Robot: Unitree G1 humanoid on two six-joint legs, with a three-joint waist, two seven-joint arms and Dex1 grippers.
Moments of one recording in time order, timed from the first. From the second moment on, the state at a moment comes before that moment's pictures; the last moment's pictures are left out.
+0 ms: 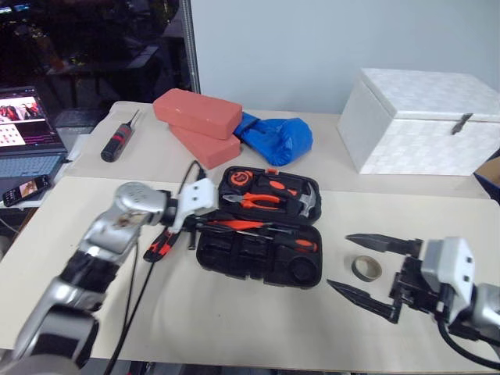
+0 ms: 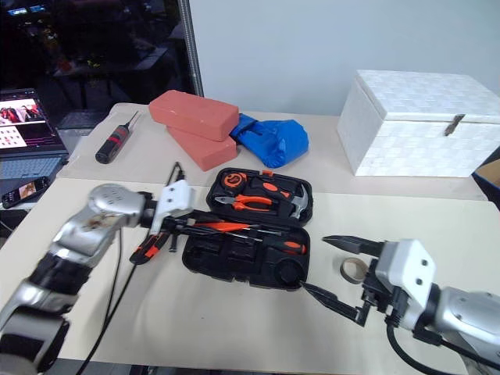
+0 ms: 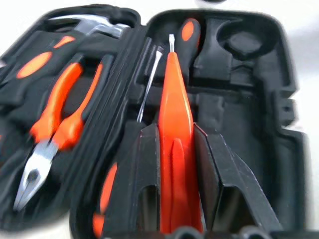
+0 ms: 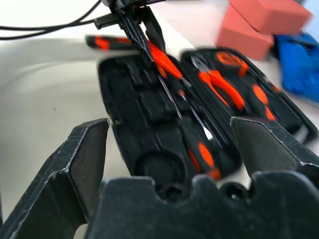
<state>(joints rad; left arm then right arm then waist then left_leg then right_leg) -0.72 0.68 -0.34 0.14 -0.20 0.23 -1.30 0.40 -0.76 -0.57 -0.91 0.65 0.46 0.87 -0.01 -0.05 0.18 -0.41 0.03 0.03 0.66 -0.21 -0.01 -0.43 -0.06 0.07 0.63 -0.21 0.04</state>
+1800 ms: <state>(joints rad) -0.47 0.49 -0.17 -0.02 -0.27 0.59 -0.95 0.52 -0.75 -0.60 -0.99 0.72 0.46 0.76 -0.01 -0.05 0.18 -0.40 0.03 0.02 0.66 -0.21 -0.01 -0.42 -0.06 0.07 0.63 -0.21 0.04</state>
